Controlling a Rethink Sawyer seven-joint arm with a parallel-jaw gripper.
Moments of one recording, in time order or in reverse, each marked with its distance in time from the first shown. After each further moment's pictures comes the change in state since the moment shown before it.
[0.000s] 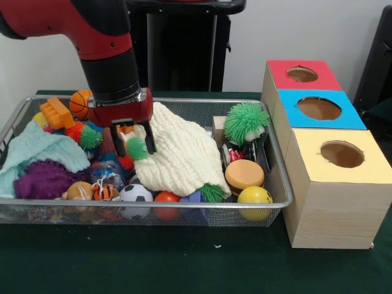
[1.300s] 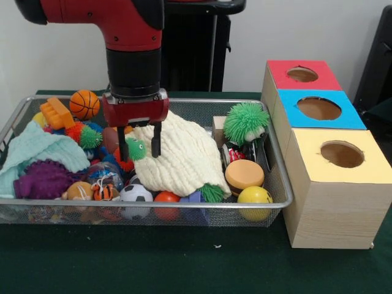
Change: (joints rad) arm 0.107 -0.084 0.010 -0.030 -0.305 -0.028 0.000
